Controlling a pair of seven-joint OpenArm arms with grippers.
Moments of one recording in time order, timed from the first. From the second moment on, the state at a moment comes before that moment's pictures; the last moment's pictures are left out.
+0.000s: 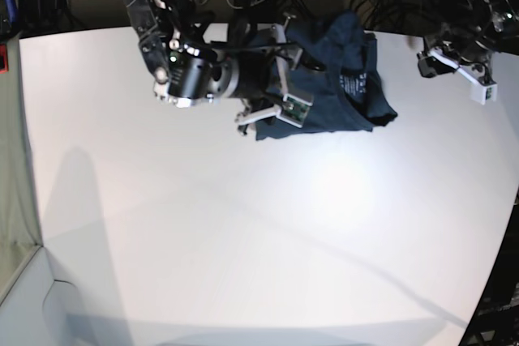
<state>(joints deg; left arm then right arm) 19.8 -7.7 -40.2 103.6 -37.0 -23.0 68.6 -4.4 1.8 -24.0 110.2 24.0 39.9 -65.2</state>
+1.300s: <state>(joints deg) 13.0 -5.1 -26.0 96.8 -41.3 -22.6 73.1 -6.9 6.1 -23.5 110.2 23.9 39.9 -65.5</state>
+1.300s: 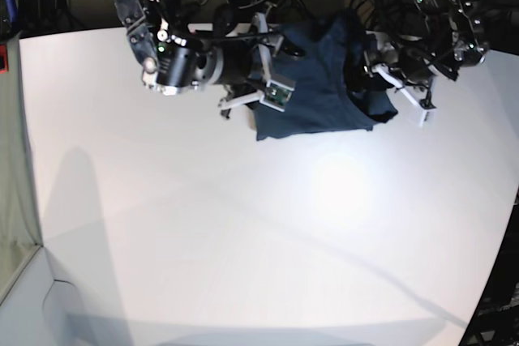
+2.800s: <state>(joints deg) 0.4 -7.1 -6.7 82.1 -25.5 -24.8 60.9 -7.1 8.7 -14.3 110.2 24.1 39.9 -65.2</state>
